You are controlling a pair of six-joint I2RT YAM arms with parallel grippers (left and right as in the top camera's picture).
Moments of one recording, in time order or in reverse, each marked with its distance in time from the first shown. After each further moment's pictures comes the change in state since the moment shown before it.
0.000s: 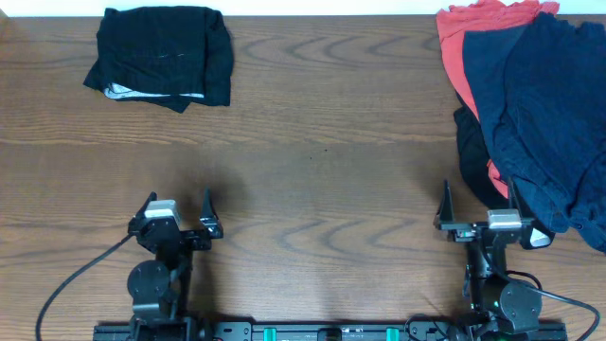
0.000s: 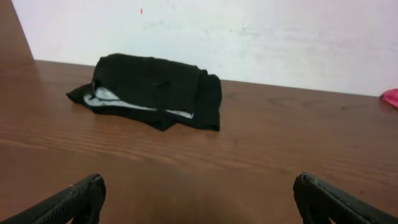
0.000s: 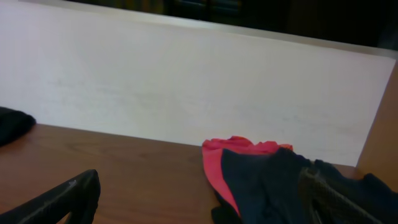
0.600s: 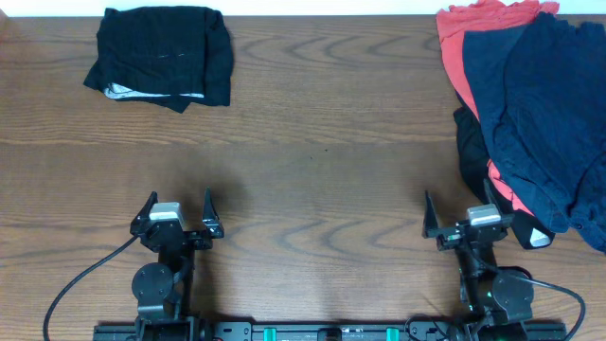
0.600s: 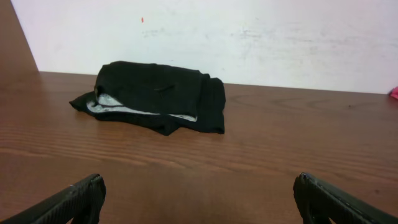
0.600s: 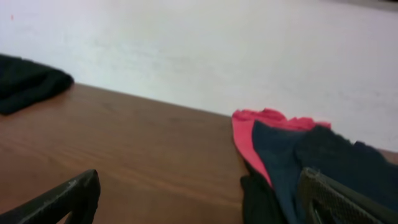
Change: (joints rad) left arm 0.000 -0.071 -0.102 0.061 -0.001 0.045; right arm 0.000 -0.023 -0.027 -0.135 -0.115 0.000
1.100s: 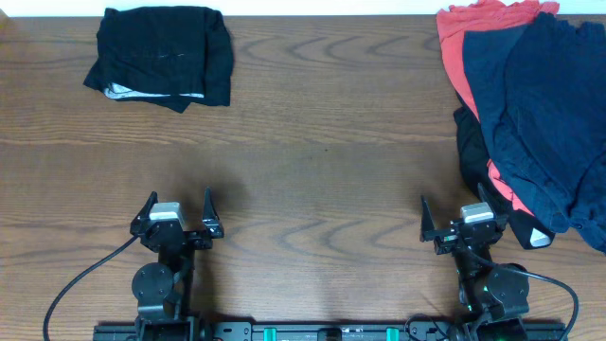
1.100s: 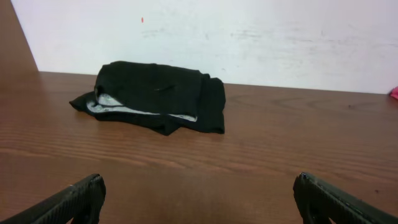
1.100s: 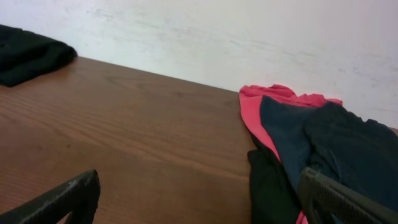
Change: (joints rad) left arm 0.000 0.000 0.000 0.000 0.000 0.000; right arm 0.000 0.000 0.000 -0.112 -0.013 0.000
